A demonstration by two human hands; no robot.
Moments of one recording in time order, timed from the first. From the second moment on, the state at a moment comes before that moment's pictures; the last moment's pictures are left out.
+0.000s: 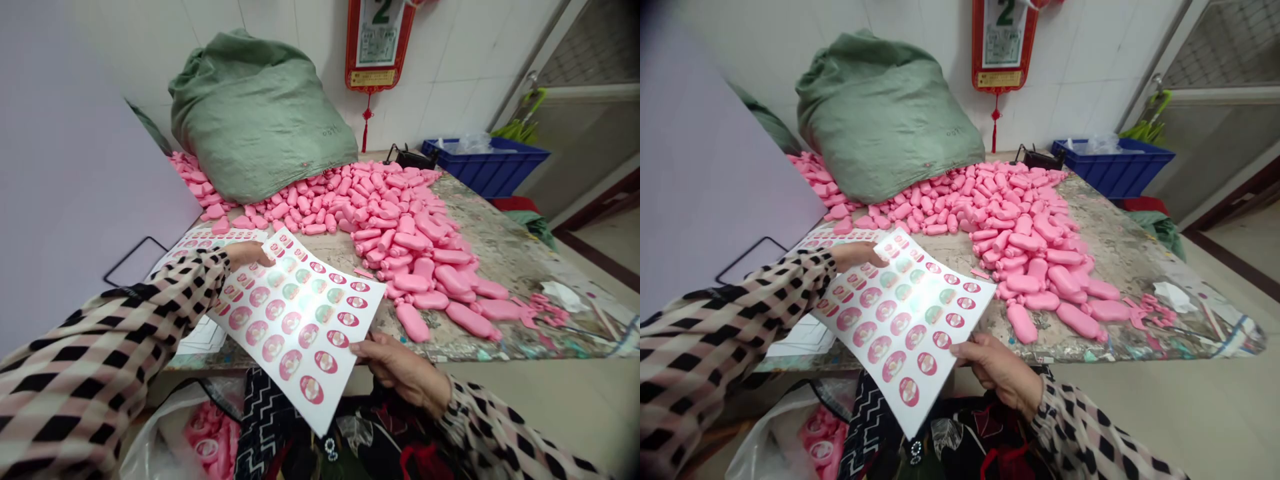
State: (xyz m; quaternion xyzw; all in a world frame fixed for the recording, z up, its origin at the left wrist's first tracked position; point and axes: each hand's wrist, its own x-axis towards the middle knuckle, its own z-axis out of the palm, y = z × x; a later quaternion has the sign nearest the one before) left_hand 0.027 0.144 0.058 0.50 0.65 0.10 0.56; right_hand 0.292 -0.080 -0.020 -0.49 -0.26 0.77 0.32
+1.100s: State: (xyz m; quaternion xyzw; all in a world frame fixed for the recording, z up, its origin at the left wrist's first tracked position) left_hand 0.099 0.256 0.046 0.73 0.52 -0.14 0.42; right_hand 0.235 -0.060 -0.026 -0.38 -0.66 0.63 0.15
